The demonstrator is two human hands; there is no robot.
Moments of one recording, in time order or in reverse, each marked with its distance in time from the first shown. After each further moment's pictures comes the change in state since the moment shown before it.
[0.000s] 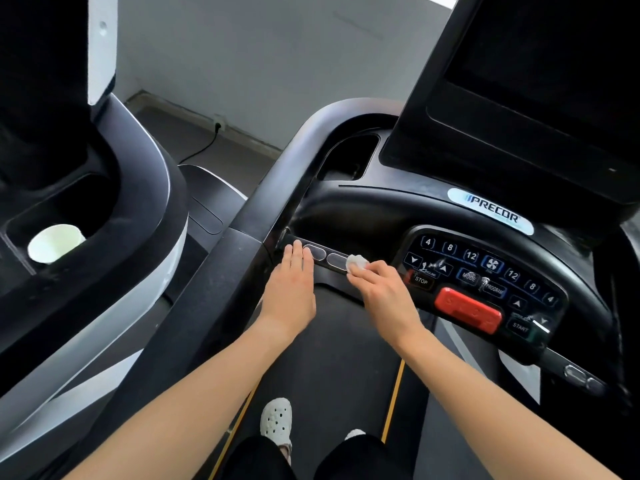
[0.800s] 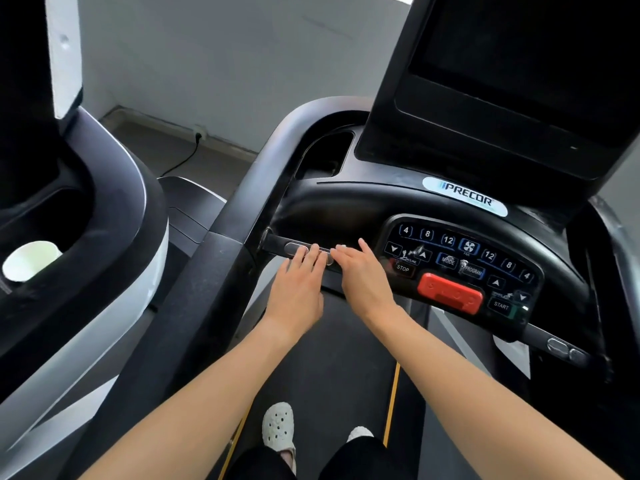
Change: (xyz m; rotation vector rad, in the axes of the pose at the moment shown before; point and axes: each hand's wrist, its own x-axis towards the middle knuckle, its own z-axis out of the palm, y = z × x) left_hand 0.000 0.029 -0.004 -0.058 0.079 0.164; right_hand 0.028 -0.019 -0.011 0.091 -0.105 0.290
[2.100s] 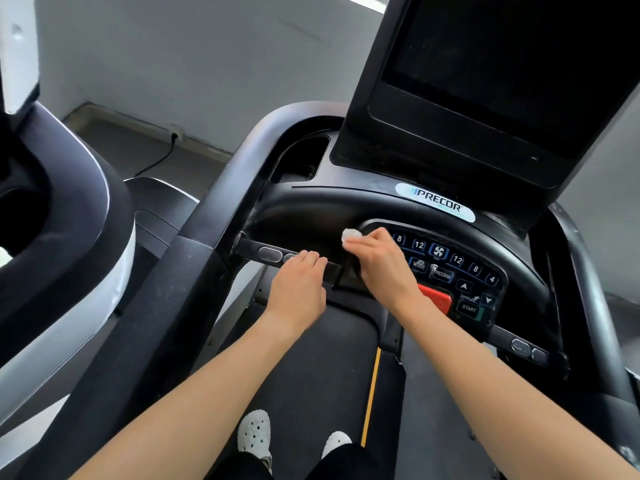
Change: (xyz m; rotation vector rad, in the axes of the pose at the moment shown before) left_hand 0.022 0.041 -0.015 -0.203 0.104 0.077; right_hand -0.002 0.071 -0.051 -0.064 0.167 -0.149
